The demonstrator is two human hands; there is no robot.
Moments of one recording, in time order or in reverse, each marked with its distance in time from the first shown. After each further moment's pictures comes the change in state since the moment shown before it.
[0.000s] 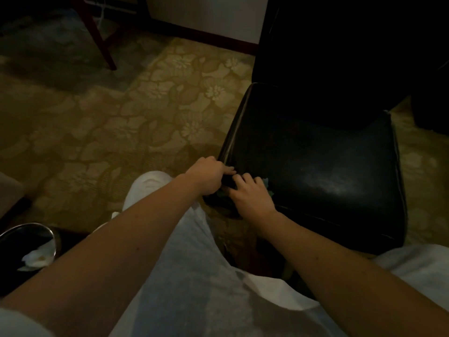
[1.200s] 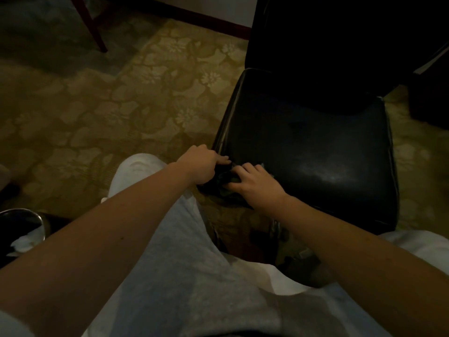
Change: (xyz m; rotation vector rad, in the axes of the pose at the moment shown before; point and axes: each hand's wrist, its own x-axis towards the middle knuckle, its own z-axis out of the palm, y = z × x) left_hand -0.003 0.005 0.004 -0.008 0.007 0.020; right_hand -0.017 0.037 0.000 -0.101 -0.069 -0.228
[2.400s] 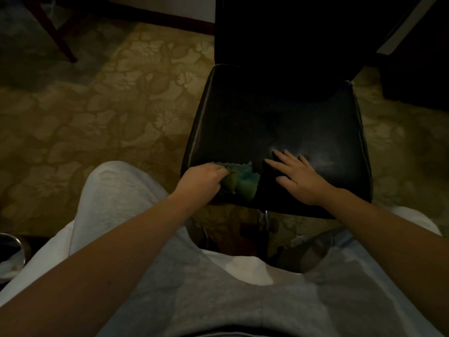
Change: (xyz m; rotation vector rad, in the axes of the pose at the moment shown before) left_hand -0.010 0.065 0.043 -0.071 0.387 0.212; right_hand -0.111 0.095 0.061 0.602 0.016 0.418
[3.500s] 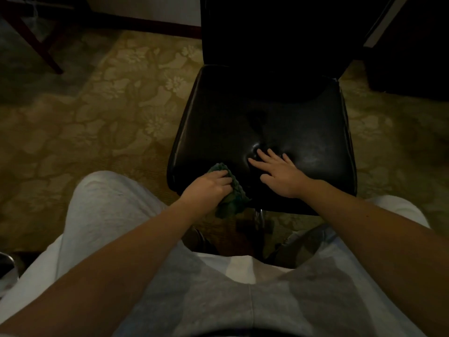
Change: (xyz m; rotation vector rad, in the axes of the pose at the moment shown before) left_hand 0.011 0.016 0.026 0.130 -0.029 0.286; right_hand 0.011 -0.021 -0.003 0.043 -0.106 0.090
